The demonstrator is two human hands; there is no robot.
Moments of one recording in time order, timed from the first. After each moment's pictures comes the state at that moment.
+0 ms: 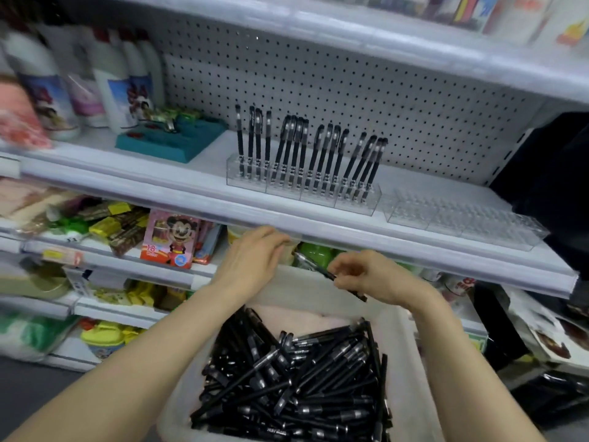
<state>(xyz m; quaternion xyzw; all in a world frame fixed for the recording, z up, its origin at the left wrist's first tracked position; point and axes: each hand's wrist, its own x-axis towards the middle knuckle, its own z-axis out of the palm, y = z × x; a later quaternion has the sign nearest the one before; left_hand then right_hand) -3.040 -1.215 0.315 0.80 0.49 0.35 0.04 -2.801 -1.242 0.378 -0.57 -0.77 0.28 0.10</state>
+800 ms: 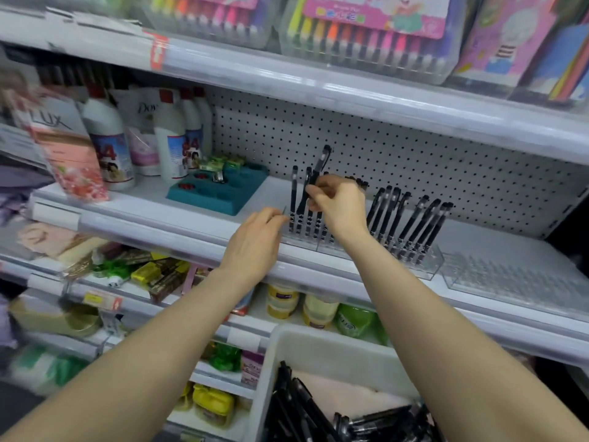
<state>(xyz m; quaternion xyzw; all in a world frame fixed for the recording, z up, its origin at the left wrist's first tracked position) -3.132 -1.120 0.378 0.76 0.55 0.34 -0.06 -2.979 -1.087 0.454 -0.55 -0.67 0.19 0.47</state>
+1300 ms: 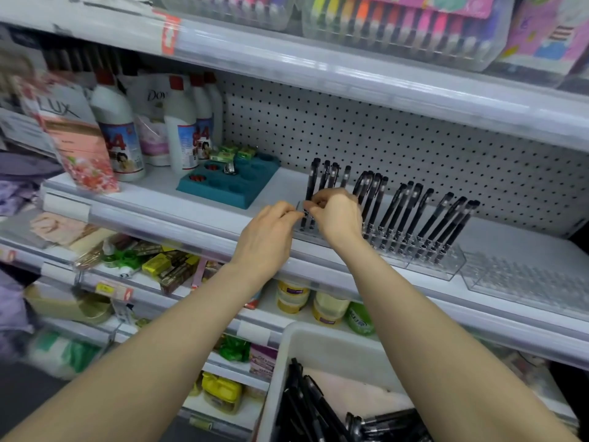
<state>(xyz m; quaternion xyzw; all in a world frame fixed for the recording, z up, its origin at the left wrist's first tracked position) -3.135 -1.116 0.378 0.76 0.54 0.35 -0.07 -3.001 -1.067 0.420 -0.63 -0.70 0.09 0.34</state>
